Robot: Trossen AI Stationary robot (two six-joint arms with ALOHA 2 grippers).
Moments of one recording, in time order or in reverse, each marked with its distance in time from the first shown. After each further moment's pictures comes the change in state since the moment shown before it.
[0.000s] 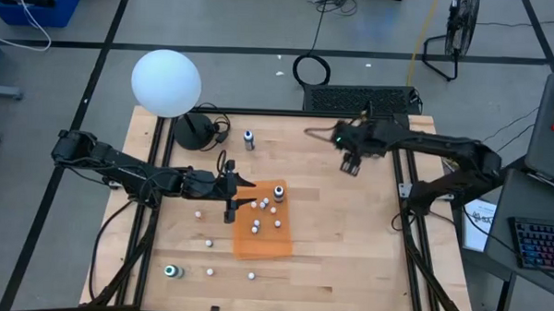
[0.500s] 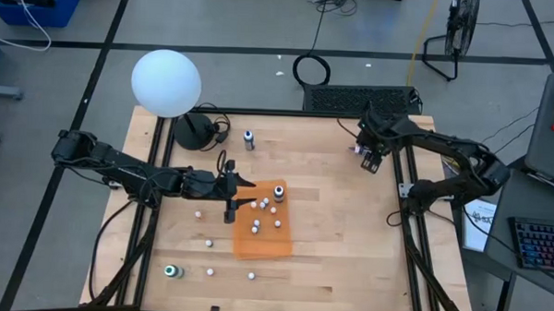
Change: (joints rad) left arm 0.000 0.000 0.000 0.000 0.000 0.000; right arm -0.436 -0.072 -0.352 0.254 -0.158 -0.288
